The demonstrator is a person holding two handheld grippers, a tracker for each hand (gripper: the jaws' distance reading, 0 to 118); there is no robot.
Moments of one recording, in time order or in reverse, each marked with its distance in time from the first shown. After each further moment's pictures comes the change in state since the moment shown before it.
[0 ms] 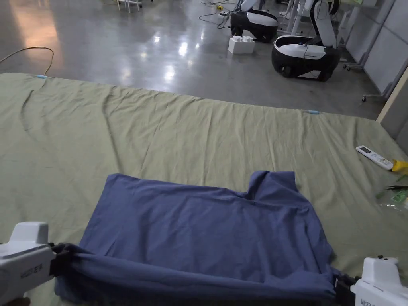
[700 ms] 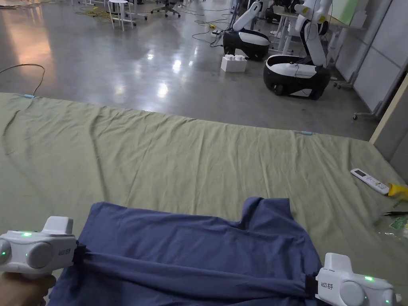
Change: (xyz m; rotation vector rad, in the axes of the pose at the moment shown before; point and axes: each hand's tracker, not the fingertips) left arm 0.030 0.061 -0.120 -0.082 0.059 -0.052; right arm 0.000 0.057 -0.134 -0.086 -0.022 -0.019
